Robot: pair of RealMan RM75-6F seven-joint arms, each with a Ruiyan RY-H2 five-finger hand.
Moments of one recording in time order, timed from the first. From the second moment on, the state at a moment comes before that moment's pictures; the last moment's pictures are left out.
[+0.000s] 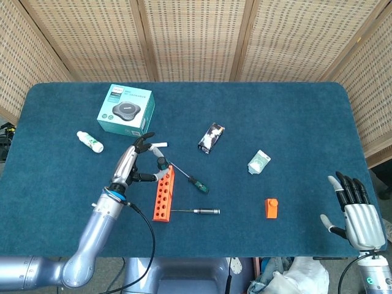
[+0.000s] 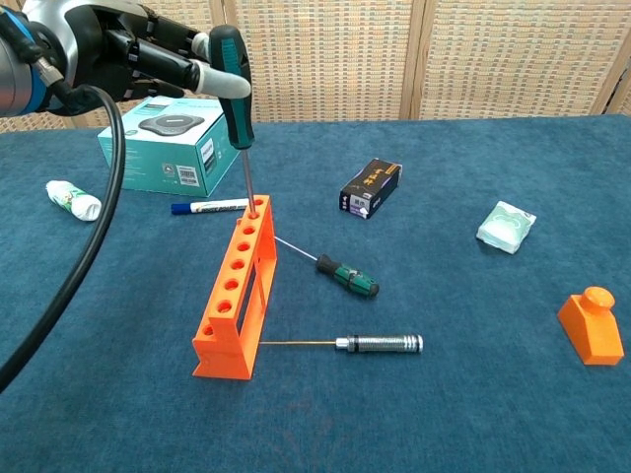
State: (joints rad) left arm -0.76 -1.45 -0.48 -2.12 0.52 1.29 0.18; right arm 0.07 -1.15 0.06 -1.62 -1.58 1.54 -0.03
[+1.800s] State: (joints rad) left arm -0.75 -1.53 -0.38 -1.93 0.50 1.18 0.17; right arm 0.07 -1.14 0.06 -1.62 -1.57 1.54 -0.02
